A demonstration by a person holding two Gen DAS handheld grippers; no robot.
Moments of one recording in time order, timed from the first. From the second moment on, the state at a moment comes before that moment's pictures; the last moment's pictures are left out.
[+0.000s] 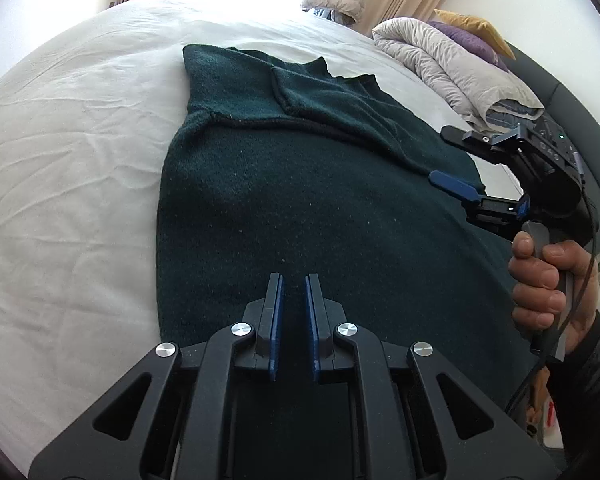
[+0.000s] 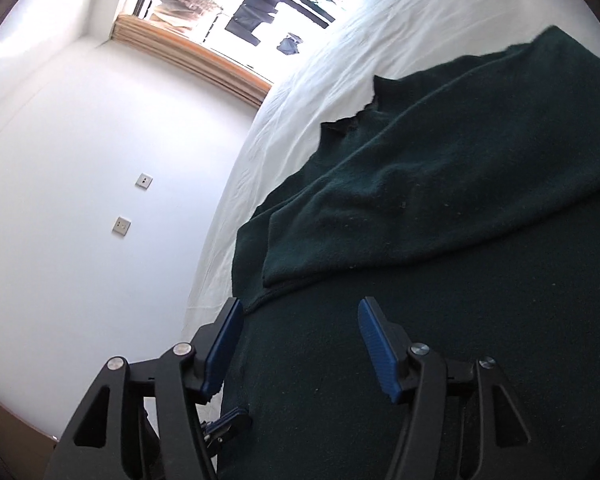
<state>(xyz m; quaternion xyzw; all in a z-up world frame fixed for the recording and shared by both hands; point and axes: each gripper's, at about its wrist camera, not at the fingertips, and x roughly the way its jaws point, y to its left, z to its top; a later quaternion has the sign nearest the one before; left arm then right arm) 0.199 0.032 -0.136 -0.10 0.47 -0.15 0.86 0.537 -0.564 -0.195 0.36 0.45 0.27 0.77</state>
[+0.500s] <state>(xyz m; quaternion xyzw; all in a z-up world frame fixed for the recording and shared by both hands) 0.128 0.052 -0.145 -0.11 0.46 -0.15 0.87 0.370 -0.621 -0.208 0.29 0.42 0.24 0.83</state>
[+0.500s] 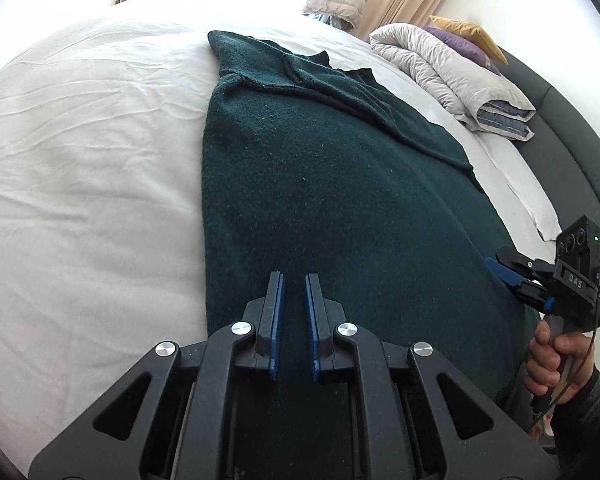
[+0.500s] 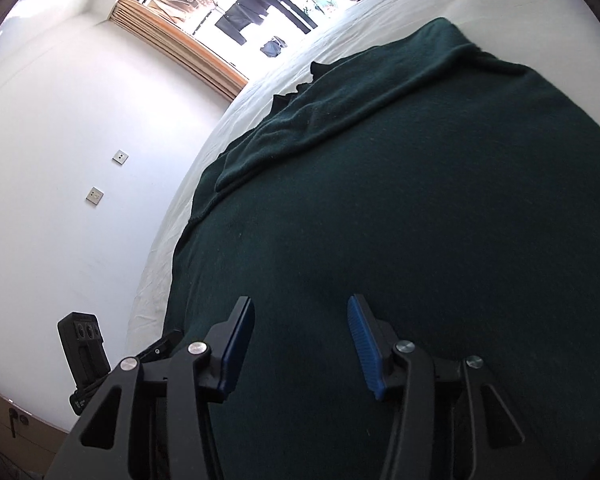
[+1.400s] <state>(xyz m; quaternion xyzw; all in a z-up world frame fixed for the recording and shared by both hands) -0.084 -0.054 -0.115 0.39 0.20 -0.12 0.89 0.237 -0.609 -0.111 0.04 0.26 0.07 0.96</state>
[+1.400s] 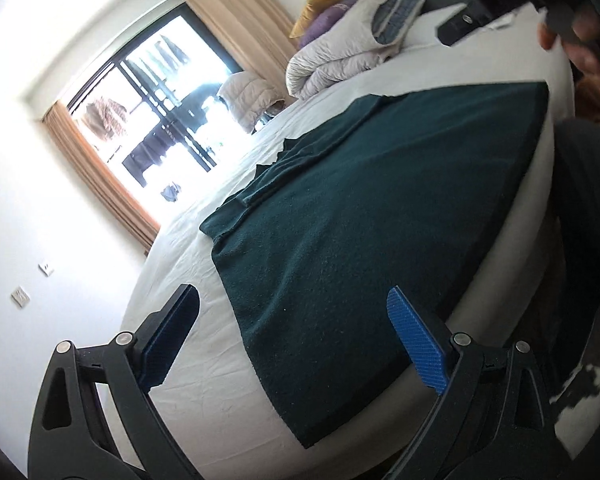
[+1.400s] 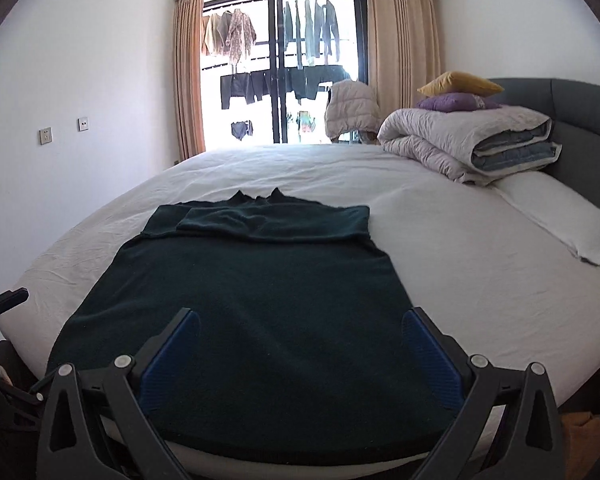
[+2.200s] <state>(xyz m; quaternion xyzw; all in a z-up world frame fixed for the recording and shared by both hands) -0.099 -0.031 -0.197 0.64 0.11 -0.16 0.75 0.267 -0.604 -0.160 0.17 0.37 0.17 0.90</state>
